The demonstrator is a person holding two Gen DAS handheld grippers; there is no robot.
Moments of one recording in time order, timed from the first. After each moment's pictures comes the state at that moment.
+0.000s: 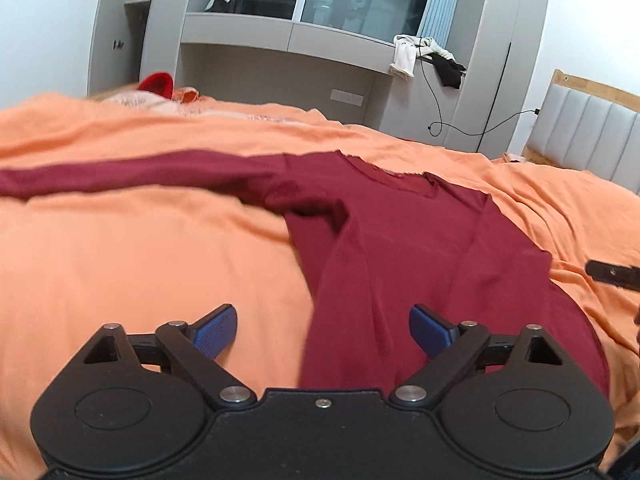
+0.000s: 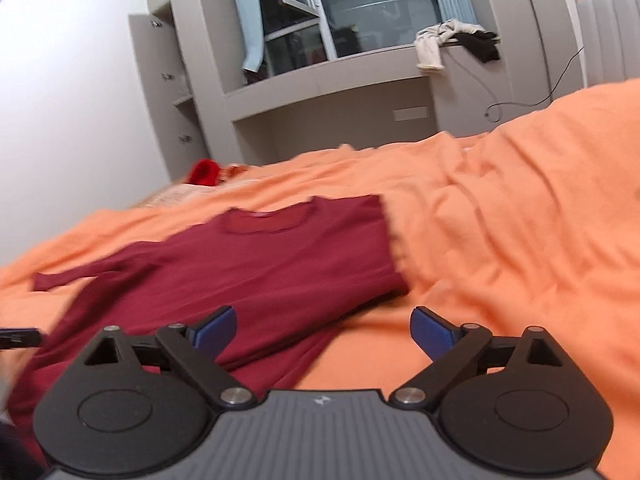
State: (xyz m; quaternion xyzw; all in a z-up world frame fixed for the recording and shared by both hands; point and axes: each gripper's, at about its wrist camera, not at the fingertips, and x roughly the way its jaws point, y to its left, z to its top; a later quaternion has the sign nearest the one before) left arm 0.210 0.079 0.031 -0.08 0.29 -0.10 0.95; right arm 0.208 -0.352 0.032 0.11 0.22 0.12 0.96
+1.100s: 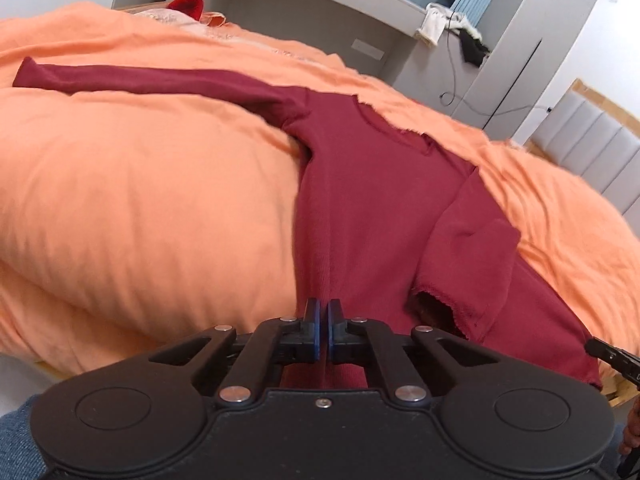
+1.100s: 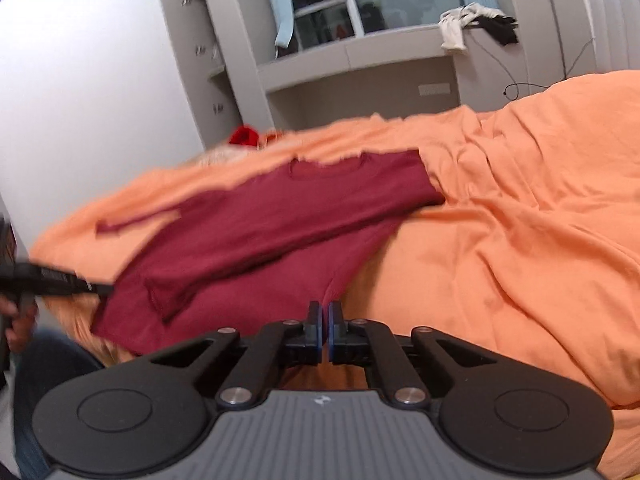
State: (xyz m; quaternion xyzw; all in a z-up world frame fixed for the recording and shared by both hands) left arm 0.152 0.108 0.036 -0.16 0.39 -0.10 0.90; right arm 0.086 -0.320 0.044 0.07 0.29 0.14 0.94
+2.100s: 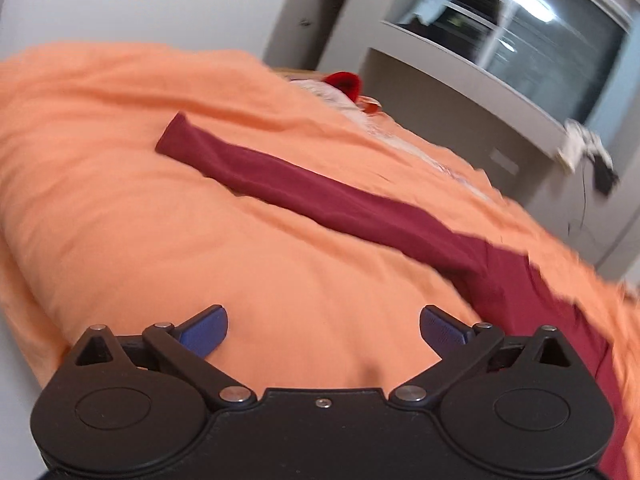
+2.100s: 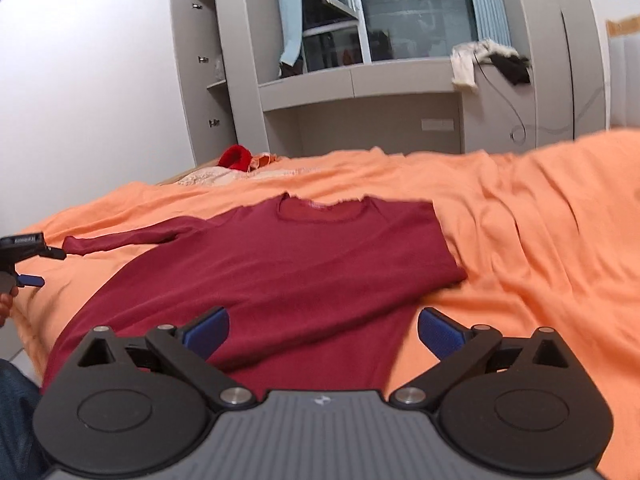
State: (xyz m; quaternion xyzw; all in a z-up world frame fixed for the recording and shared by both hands) left arm 0.239 0.236 0.058 -0.24 0.29 0.13 0.92; right arm 0.185 -0.294 0.063 0.04 0.22 0.12 0.97
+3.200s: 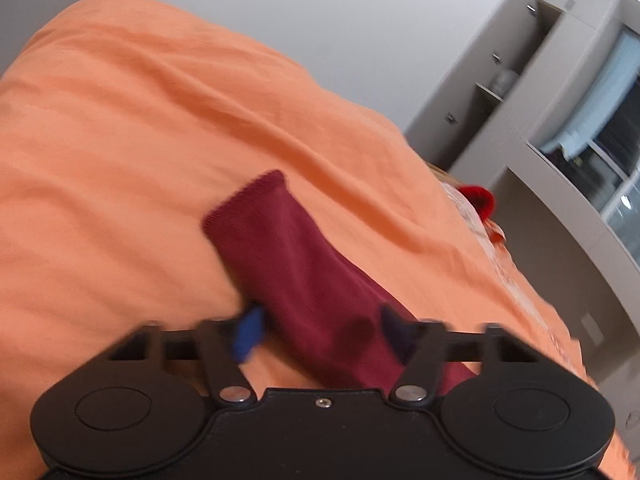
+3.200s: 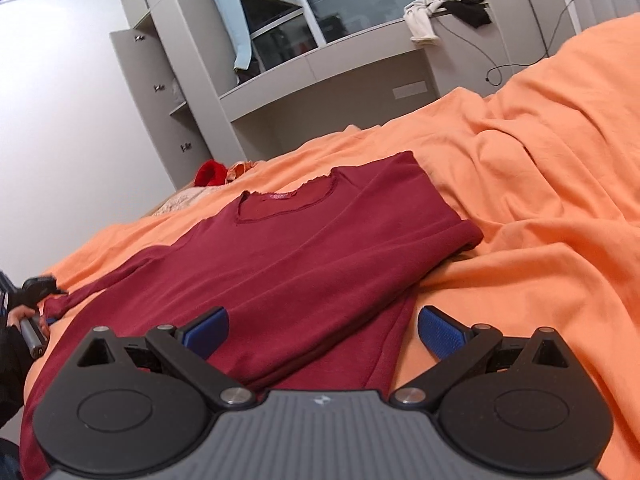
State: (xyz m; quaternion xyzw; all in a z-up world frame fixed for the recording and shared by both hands) left arm 0.343 0.335 0.010 -0.36 0.16 0.34 0.85; right arm 0.262 -0.324 -0.004 0.17 0.24 0.10 0.95
